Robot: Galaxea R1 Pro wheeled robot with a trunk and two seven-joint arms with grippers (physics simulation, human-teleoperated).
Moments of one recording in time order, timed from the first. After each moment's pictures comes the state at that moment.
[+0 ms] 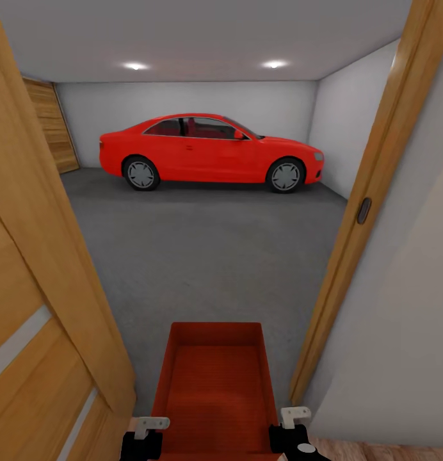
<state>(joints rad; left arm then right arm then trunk) -0.43 -0.05 0.08 -0.13 -0.14 -0.36 0.06 -0.53 0.10 0.06 -0.05 0.01 -0.17 -0.10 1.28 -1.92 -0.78</state>
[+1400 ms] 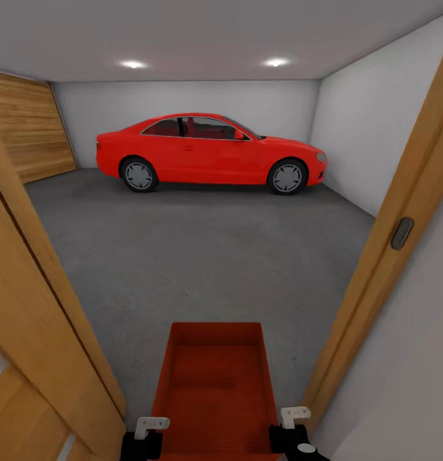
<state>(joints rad) -0.43 -0.05 0.08 -0.13 -0.14 -0.36 0.06 -0.53 0.10 0.06 -0.05 0.01 -0.17 -0.10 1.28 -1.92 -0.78</state>
